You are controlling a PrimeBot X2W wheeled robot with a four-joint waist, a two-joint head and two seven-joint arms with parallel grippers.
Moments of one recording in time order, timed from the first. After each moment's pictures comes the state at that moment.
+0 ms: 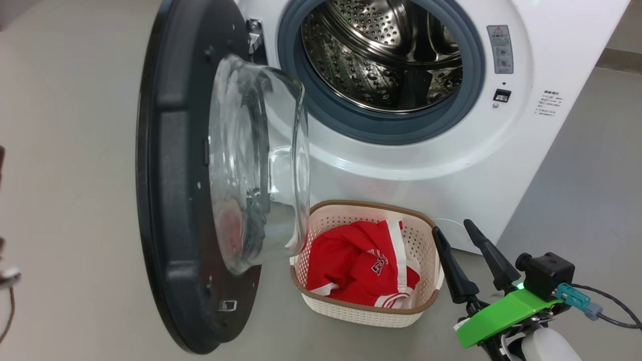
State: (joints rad) left arm -0.28 0.38 0.14 -0.12 -1.13 0.10 0.35; right arm -0.18 -0.14 0.20 0.26 0.42 0.13 -0.26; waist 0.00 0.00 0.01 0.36
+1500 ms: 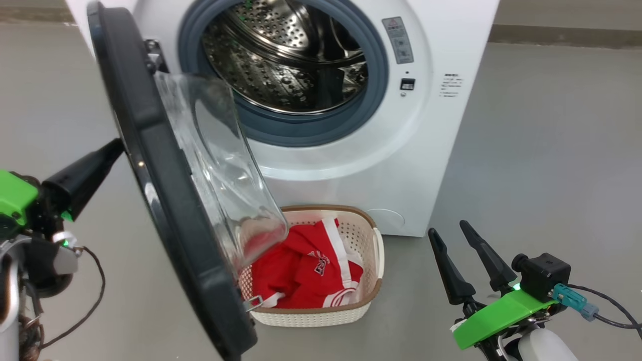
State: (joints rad) left arm -0.45 0.27 0.07 -0.20 -1.50 0.58 0.78; right arm -0.18 -0.13 0.21 0.26 0.42 0.13 -0.26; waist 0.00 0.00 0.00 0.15
